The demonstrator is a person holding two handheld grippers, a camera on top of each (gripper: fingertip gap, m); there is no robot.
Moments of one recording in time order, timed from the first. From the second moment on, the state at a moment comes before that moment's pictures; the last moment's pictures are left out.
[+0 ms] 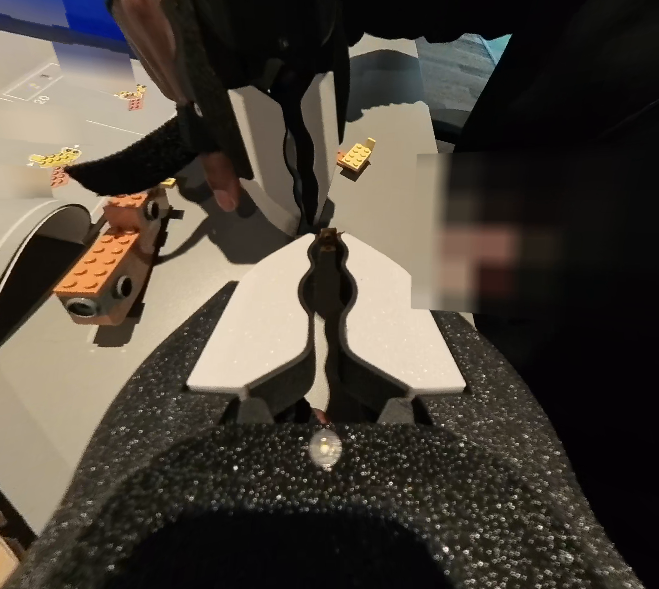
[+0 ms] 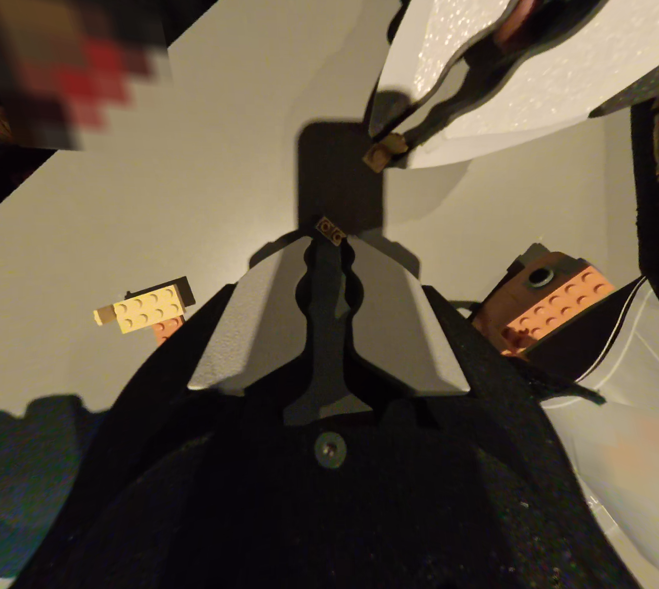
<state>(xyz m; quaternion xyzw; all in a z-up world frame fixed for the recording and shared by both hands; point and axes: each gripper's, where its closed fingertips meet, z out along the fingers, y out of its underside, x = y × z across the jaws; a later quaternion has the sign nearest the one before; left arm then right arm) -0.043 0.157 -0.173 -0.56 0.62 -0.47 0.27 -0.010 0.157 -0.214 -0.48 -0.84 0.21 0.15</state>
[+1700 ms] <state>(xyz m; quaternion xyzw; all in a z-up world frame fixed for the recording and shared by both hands) -0.028 0.153 -0.174 -0.56 0.63 -0.47 0.27 -0.019 0.161 -0.193 -0.70 -0.58 0.26 0.33</state>
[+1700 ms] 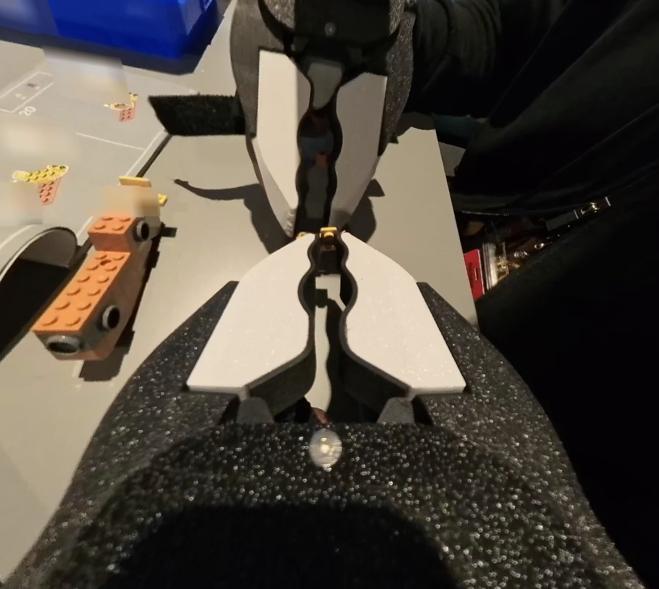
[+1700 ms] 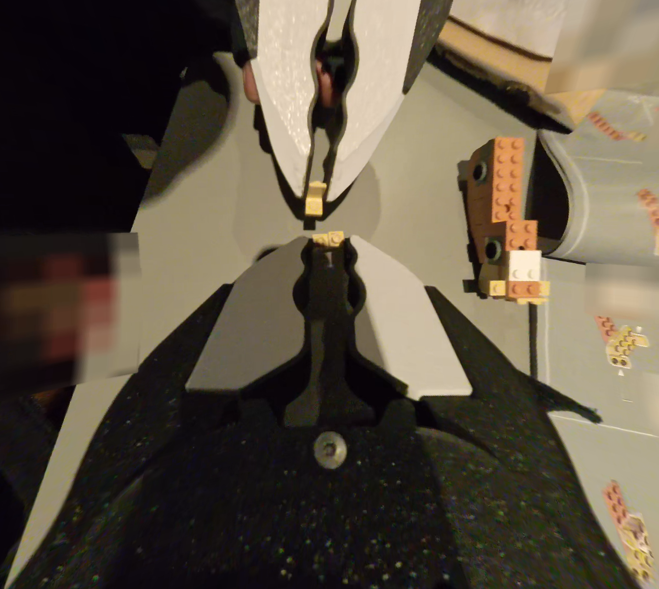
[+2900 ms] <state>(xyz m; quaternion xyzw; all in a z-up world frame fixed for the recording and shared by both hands) -0.016 0.166 -0.153 -0.53 0.60 -0.48 0.36 -0.021 0.174 -0.162 -0.68 -0.52 0.29 0.42</state>
